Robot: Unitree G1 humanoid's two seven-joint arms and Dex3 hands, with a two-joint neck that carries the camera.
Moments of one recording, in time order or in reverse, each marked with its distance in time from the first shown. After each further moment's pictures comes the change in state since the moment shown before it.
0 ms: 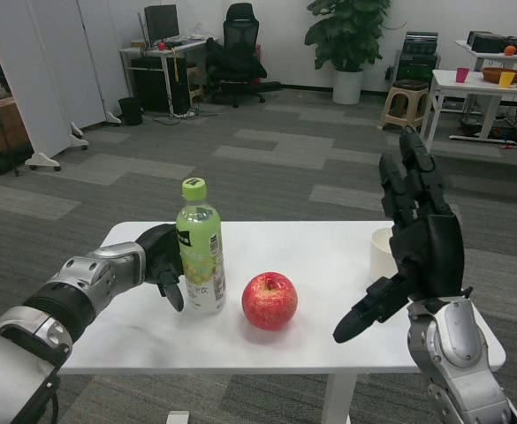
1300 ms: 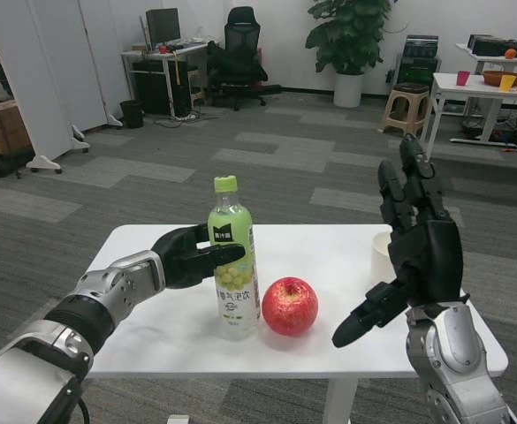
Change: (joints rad) left arm 0.030 -0.094 0.145 0.002 -0.075 -0.042 0.019; right arm -0.002 0.001 0.016 0.009 0.035 0.000 0.000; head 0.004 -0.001
